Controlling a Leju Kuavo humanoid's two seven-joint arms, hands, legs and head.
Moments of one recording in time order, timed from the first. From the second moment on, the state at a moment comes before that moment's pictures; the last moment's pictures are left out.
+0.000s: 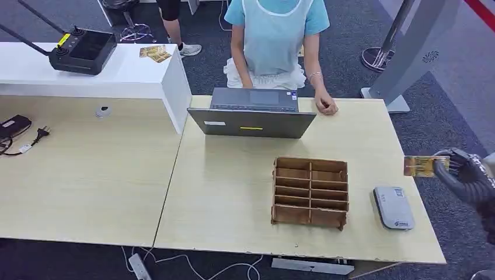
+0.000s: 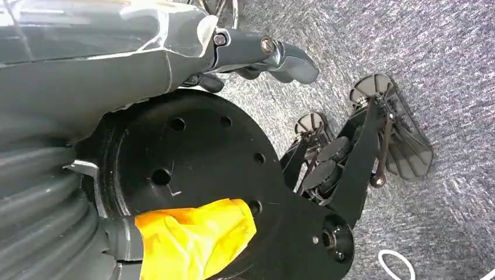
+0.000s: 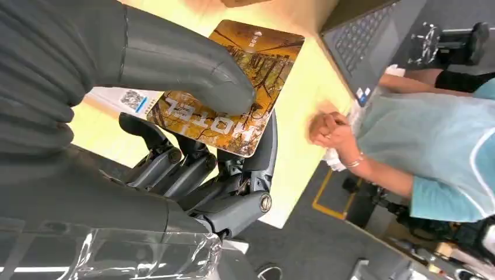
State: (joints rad) left arm -0.06 -0.25 0.95 -0.27 0.11 0.29 0.02; right arm -0.12 -0.61 -0.19 -1.41 -0.11 0.46 -0.18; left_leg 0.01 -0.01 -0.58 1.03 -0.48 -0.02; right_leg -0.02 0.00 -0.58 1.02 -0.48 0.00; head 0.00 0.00
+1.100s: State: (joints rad) left arm -0.06 -0.25 0.95 -0.27 0.10 0.30 0.04; right arm -0.15 -0.48 -0.18 -1.22 0.01 0.36 -0.16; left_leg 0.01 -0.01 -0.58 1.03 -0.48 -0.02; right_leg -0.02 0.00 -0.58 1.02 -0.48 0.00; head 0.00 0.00
